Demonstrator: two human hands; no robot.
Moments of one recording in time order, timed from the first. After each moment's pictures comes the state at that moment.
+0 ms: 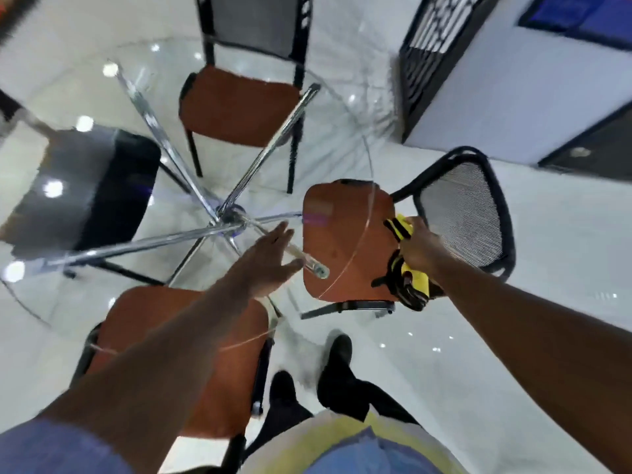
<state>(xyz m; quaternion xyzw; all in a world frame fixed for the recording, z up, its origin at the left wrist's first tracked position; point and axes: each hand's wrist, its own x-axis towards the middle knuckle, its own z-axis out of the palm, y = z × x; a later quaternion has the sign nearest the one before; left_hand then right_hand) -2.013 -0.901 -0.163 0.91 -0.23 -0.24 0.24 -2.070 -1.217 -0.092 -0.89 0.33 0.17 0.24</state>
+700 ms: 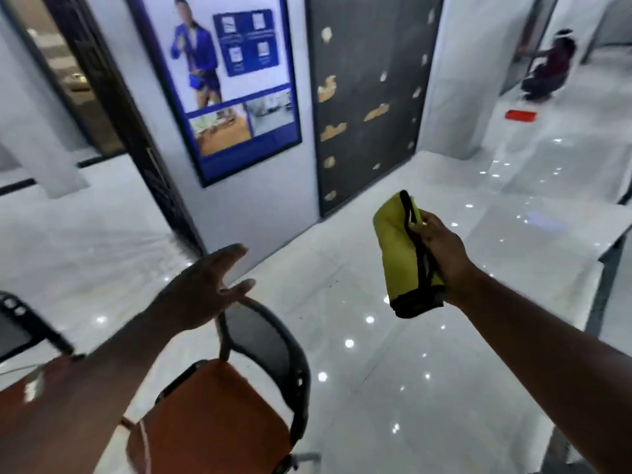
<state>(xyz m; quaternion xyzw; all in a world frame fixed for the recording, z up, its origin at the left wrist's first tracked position) -2.019 -1.389 0.117 0.74 -0.64 -0.06 0.18 -2.377 -1.601 0.125 -0.46 0.44 -0.41 0.65</state>
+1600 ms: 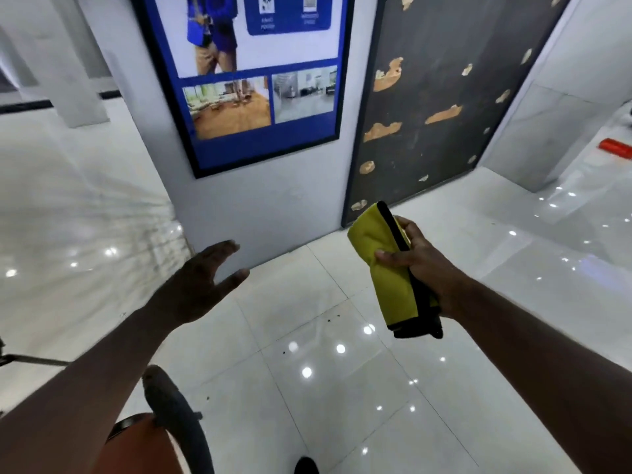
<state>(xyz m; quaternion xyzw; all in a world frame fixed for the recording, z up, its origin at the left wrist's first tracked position) -1.861 -1.735 0.041 0.82 -0.49 -0.12 0.26 -2.167 -1.990 0.106 -0.64 0.39 -0.15 0.64</state>
